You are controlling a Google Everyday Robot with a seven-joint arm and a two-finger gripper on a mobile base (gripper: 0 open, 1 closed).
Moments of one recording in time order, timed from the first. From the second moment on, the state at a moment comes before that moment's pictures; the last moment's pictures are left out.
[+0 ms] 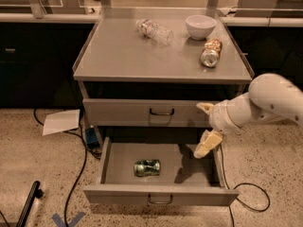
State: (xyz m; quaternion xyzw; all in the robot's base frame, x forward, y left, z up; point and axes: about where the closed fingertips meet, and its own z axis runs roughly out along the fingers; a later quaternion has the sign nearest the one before) arm 0.555 -0.166 0.689 -0.63 0.71 0.13 0.30
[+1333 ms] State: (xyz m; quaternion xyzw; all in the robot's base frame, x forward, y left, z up) arm 0.540 -0.146 0.597 -0.58 0.73 0.18 0.32
